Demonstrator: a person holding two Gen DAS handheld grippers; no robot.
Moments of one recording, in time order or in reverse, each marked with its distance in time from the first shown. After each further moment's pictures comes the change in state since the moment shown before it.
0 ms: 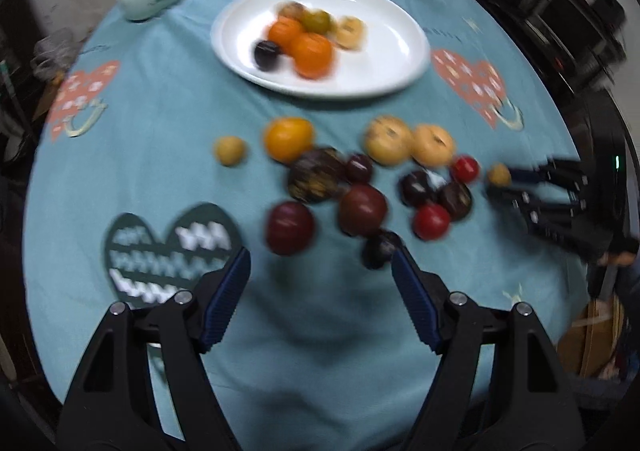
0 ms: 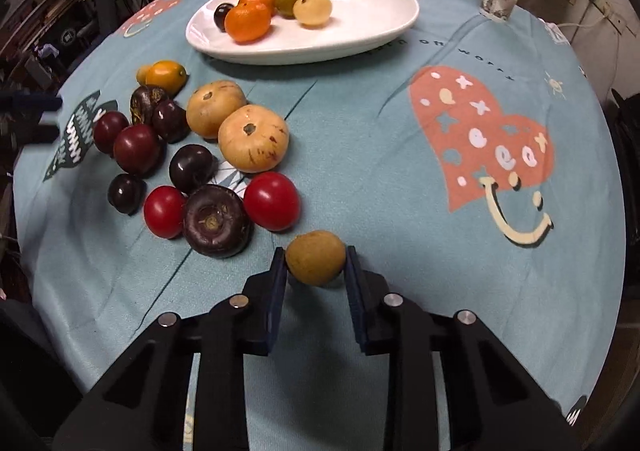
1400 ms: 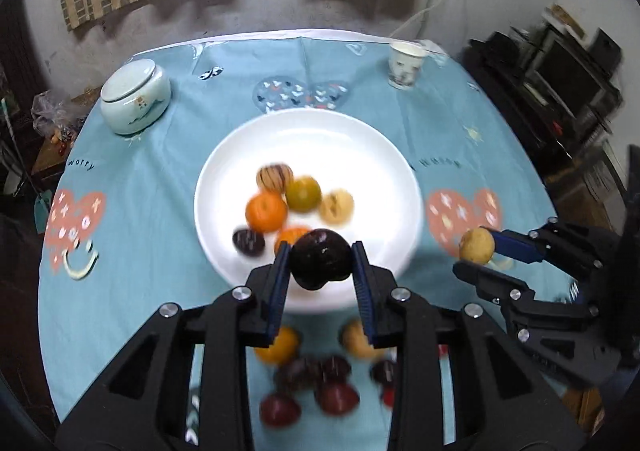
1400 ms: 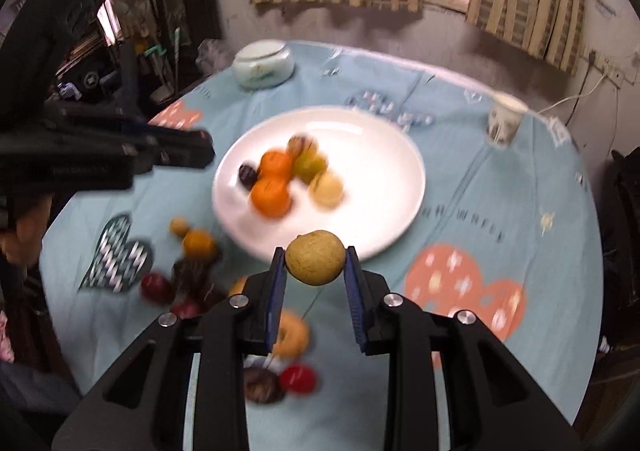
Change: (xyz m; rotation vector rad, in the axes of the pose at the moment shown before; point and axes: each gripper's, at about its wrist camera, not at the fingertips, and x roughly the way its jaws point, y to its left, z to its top) left arm -0.020 0.002 0.162 -0.050 -0.217 0.038; right arm -0.059 0.007 0.118 -0.037 -0.292 0.026
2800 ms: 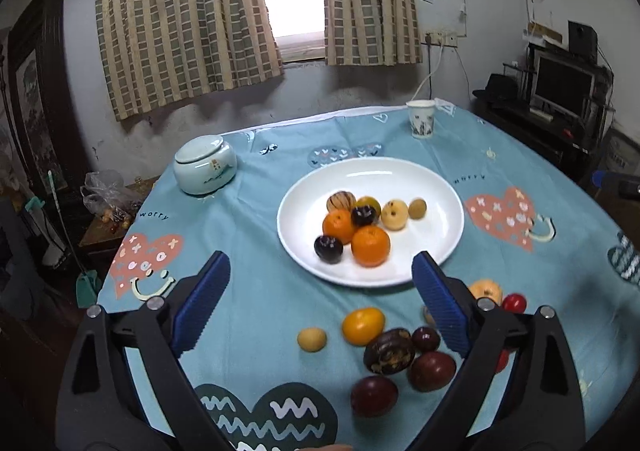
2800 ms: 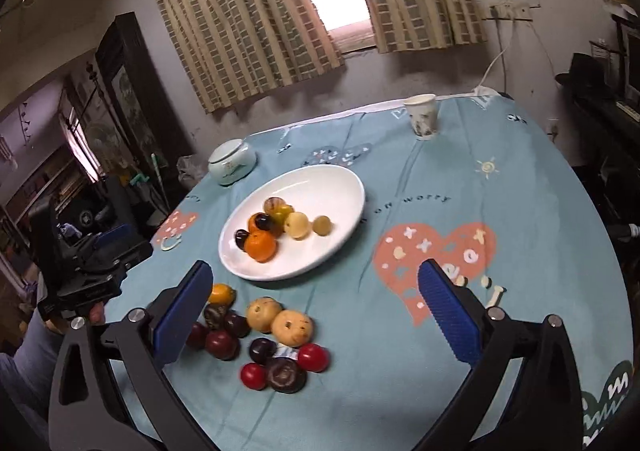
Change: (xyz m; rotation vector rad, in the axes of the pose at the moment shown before) left arm -0.055 0.034 -0.123 0.174 -0.420 0.142; right arm -0.077 -0.042 -0.101 0.372 -0.316 0.030
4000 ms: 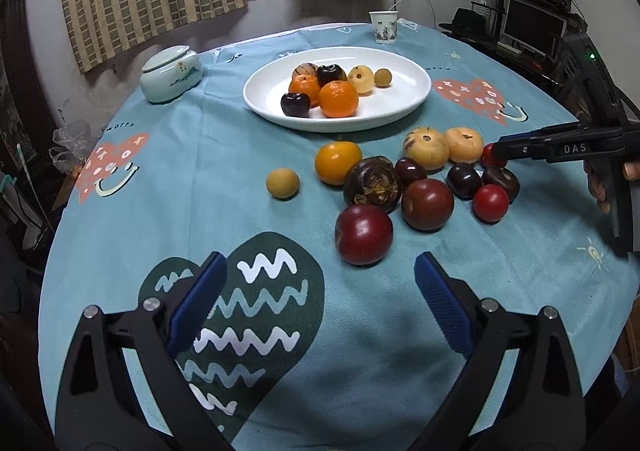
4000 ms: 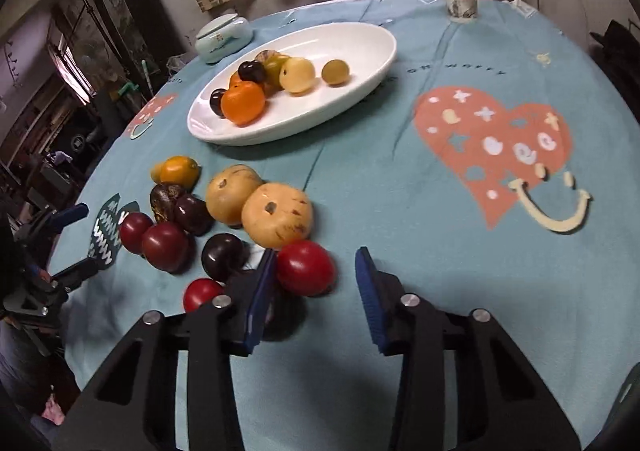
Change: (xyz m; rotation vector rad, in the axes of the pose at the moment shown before) left arm -0.004 0.002 -0.107 0.043 0.212 -0.128; right arm 0.095 0.018 -0.078 -0.077 0.340 -0.013
